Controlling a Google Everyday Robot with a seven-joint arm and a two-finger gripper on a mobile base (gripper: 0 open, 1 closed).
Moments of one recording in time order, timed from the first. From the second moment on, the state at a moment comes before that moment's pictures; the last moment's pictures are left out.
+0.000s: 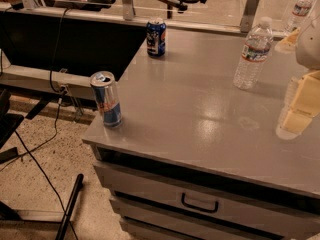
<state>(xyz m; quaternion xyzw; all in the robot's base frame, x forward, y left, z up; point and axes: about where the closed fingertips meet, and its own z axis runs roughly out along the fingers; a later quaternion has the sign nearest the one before) 0.438 -0.217 0.976 -0.60 0.78 -0.03 0.16</state>
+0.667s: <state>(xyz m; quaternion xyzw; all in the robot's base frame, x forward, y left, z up) 0.461 -0.221 0.980 -0.60 0.78 -0.03 0.18</state>
